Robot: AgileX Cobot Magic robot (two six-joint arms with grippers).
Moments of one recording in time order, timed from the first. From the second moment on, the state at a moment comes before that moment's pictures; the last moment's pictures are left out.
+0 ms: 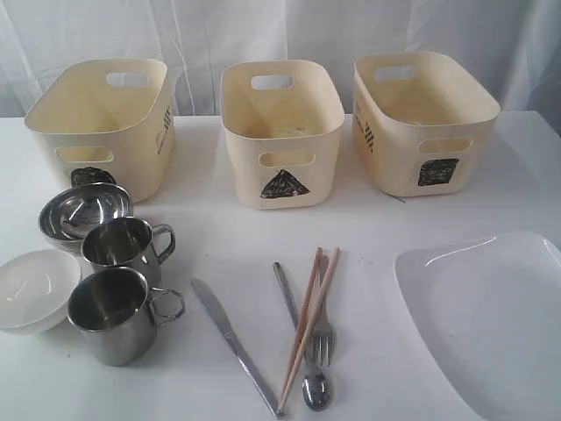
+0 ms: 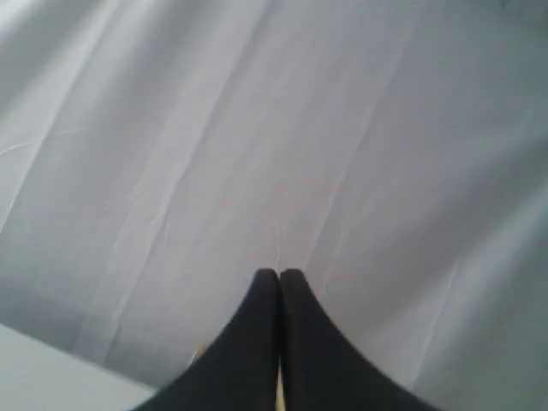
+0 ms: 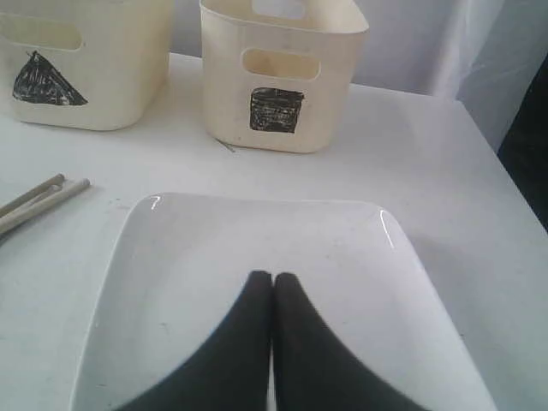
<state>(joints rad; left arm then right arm) -0.01 0.23 -0.31 -0.54 -0.24 0.04 -0.04 0.01 0.00 -0.03 0.35 -0.07</state>
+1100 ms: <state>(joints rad) -0.01 1.52 -0.74 -0.50 0.79 1.32 -0.04 0.01 0.00 -0.03 0.35 -0.07</state>
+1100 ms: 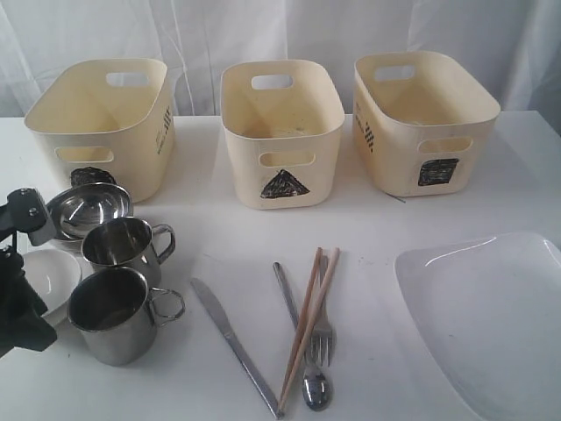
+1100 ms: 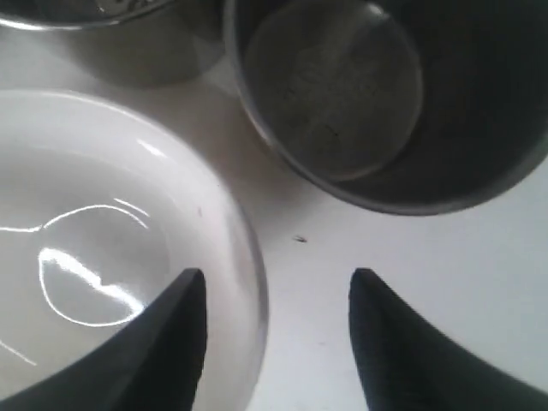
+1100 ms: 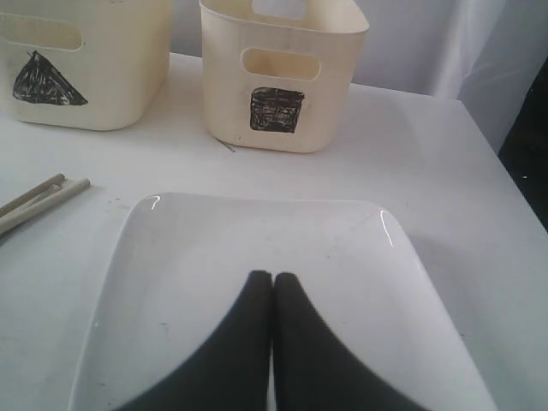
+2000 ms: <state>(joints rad) -0.01 1.19 -0.89 -0.19 0.50 1.14 -0.04 0.01 0.00 -0.03 0.35 -0.07</state>
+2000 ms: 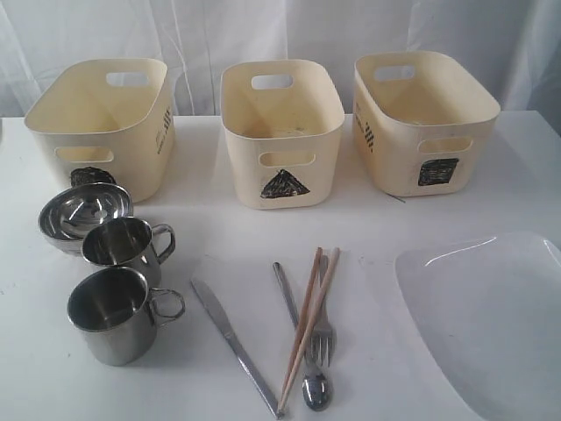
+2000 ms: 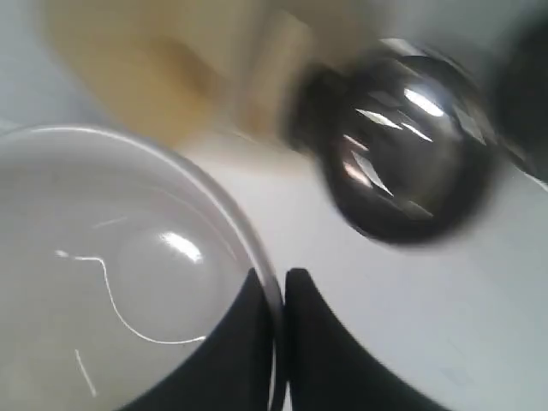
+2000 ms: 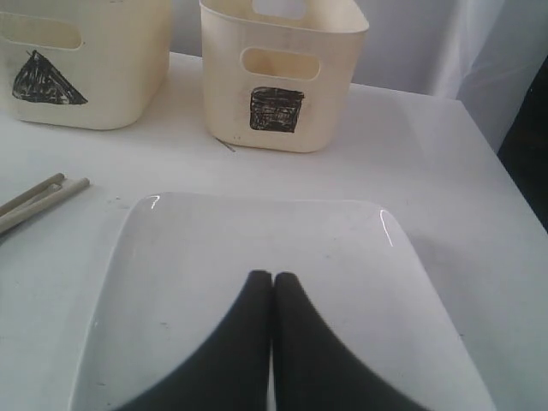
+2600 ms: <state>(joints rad) -0.02 1.77 -1.25 0.30 -0.44 0.08 -0.04 0.01 0.00 -0.03 0.35 -0.07</state>
